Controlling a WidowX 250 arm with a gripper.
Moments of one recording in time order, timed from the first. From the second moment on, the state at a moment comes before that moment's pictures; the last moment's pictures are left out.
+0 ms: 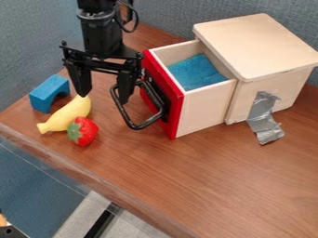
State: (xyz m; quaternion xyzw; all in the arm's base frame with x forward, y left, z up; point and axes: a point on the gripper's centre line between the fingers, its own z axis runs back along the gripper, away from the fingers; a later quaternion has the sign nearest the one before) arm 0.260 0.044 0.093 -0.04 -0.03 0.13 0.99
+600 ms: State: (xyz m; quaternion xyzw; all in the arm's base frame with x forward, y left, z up) arm 0.252 0.043 0.079 -0.04 -0.04 0.10 0.99
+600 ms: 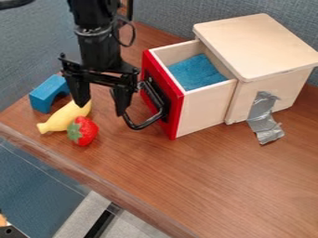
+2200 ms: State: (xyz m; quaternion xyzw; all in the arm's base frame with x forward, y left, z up) arm 0.232 0.060 0.038 0.02 0.04 -0.02 1.00
